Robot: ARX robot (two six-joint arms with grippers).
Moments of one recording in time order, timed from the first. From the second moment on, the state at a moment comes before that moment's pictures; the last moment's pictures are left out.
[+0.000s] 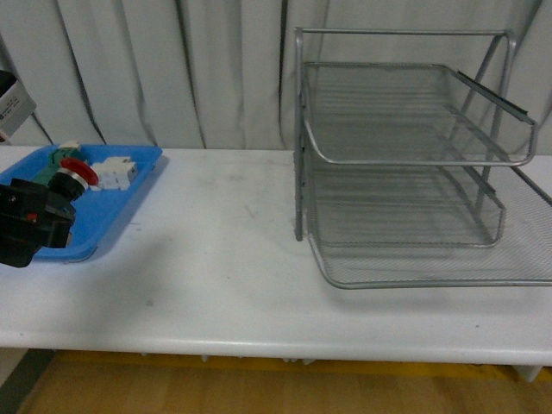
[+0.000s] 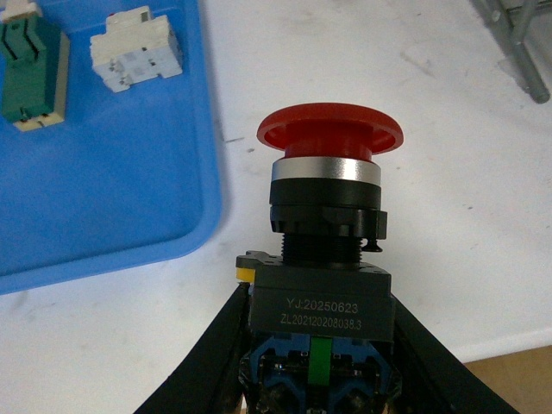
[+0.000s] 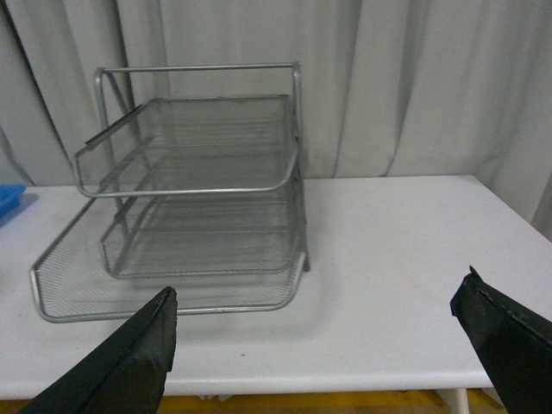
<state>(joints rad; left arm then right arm) -0.02 1.58 0.66 0.32 0.08 0.22 0.00 0.00 0.01 0.00 0.00 0.00</state>
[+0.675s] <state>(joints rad) -0.28 1.57 0.82 0.27 0.10 0.18 0.00 0.00 0.01 0.00 0.00 0.00</state>
